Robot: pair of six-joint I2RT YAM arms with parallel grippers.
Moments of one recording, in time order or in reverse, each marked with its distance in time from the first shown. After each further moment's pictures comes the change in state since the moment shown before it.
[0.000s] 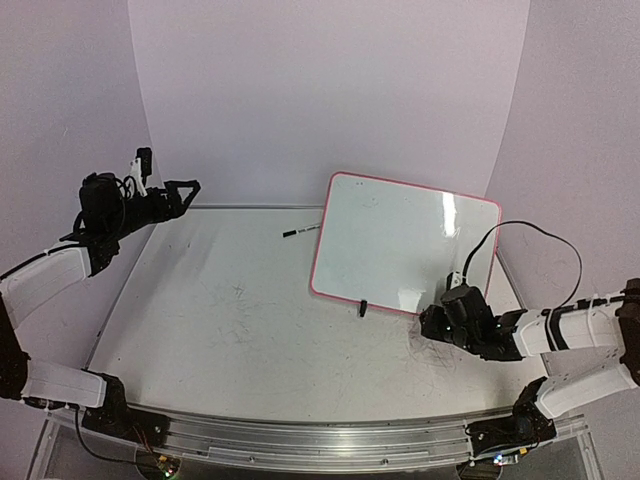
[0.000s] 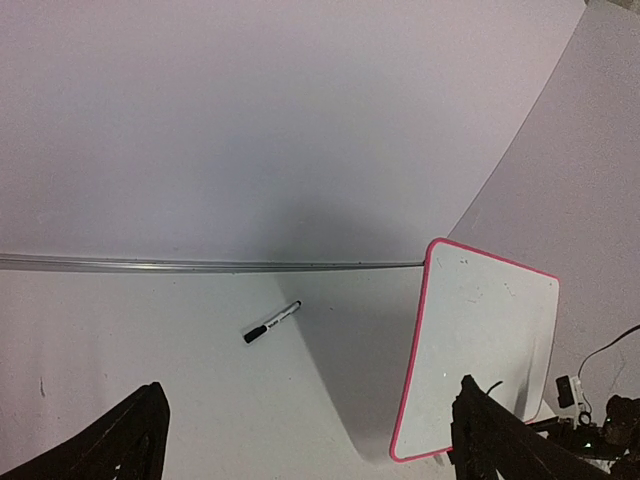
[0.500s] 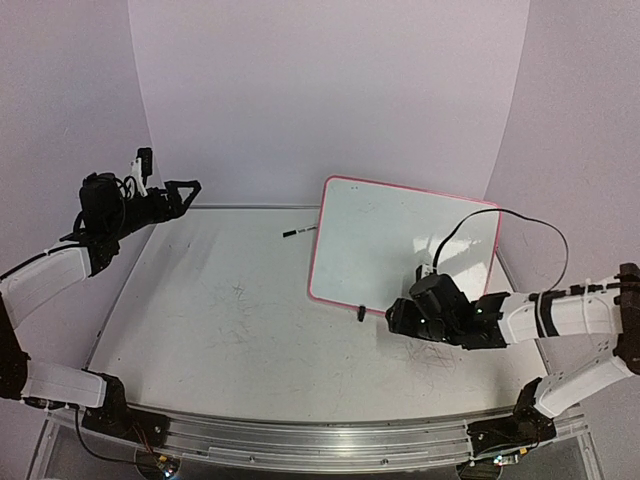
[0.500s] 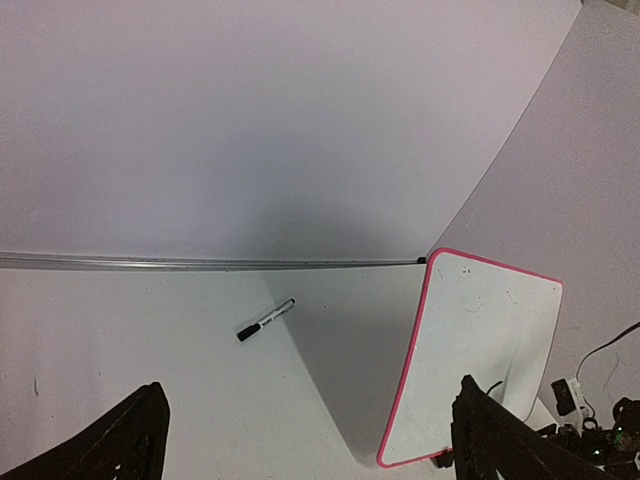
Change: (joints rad) left arm -0.002 0.000 0.000 0.000 0.014 -0.010; right arm 0.180 0.085 0.232 -0.197 -0.034 0.133
